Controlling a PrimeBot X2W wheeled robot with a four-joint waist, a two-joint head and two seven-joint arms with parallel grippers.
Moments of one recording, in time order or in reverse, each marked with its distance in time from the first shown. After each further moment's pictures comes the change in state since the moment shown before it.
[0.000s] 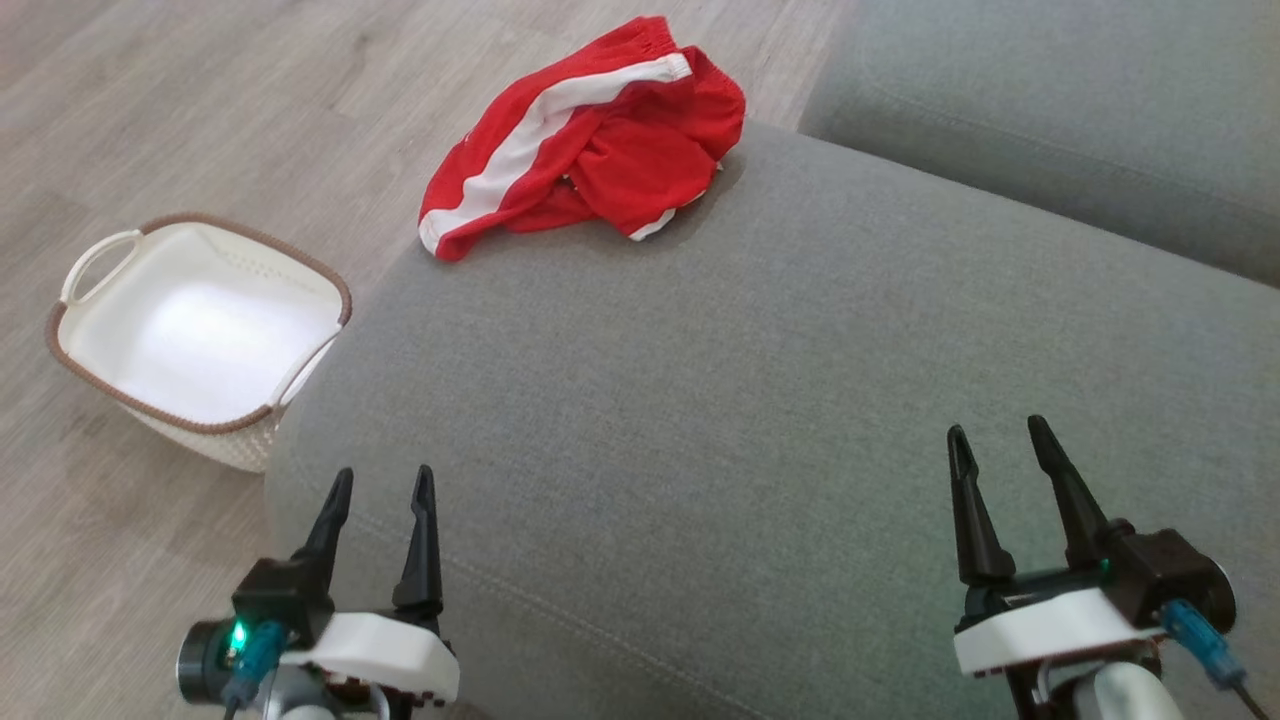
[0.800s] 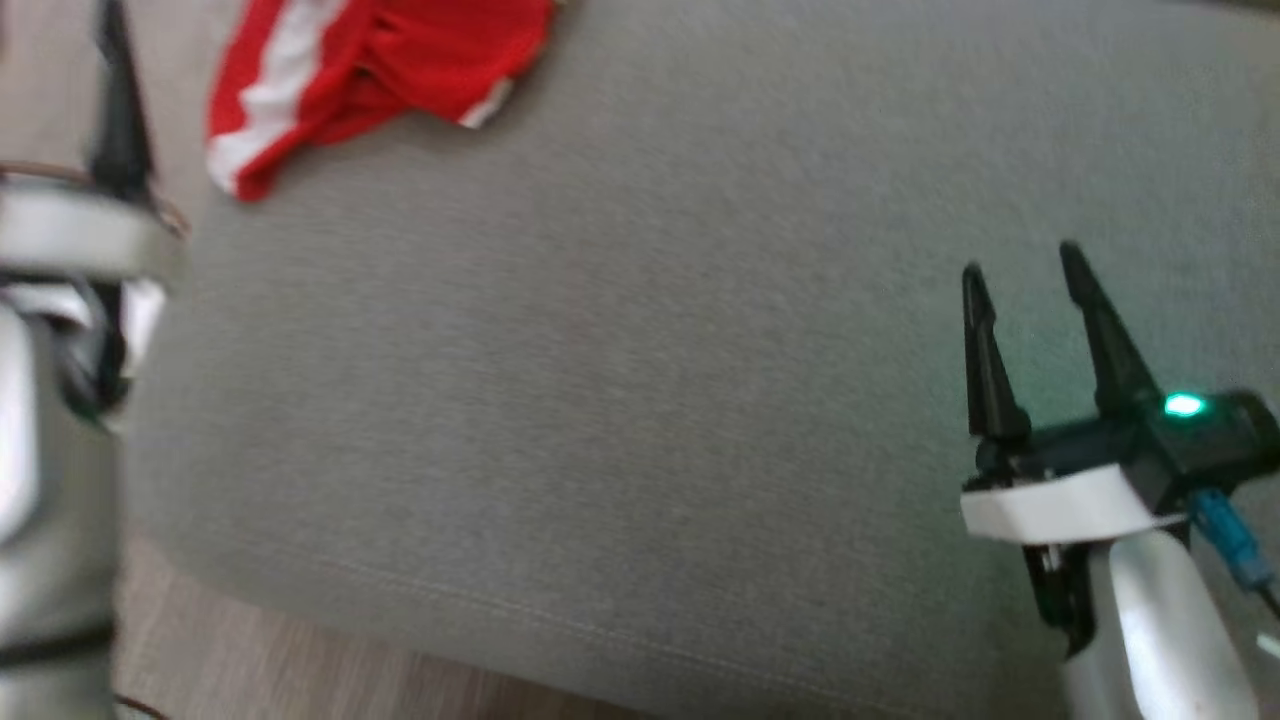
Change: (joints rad) left arm -0.621 0.217 0.176 0.101 0.054 -0.107 0.030; right arm -0.176 -0.003 -0.009 -0.108 -0.117 0.000 0.000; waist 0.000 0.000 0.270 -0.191
